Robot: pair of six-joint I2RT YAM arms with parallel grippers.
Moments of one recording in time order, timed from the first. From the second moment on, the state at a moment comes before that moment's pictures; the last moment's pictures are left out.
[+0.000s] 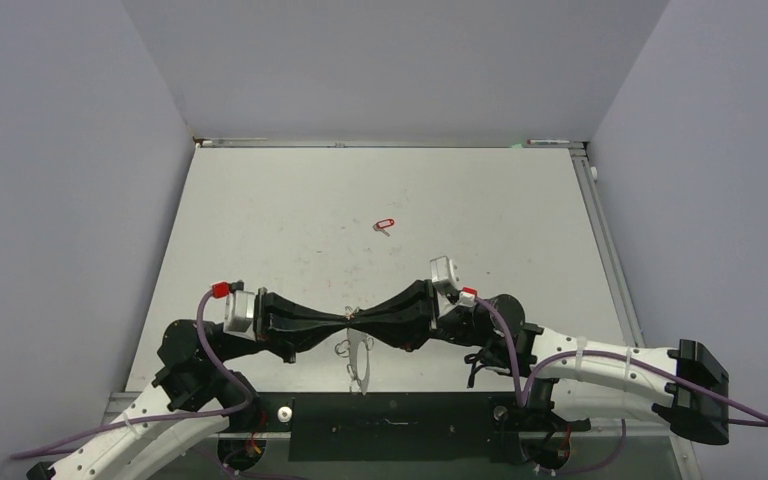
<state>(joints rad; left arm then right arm) -0.84 0.35 0.46 0.34 0.55 -0.37 1.20 1.00 0.58 0.85 -0.33 0.30</state>
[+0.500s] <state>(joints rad) -0.84 0.32 0.46 0.21 0.51 -0.27 1.20 0.98 0.63 0.62 -0.35 0.25</state>
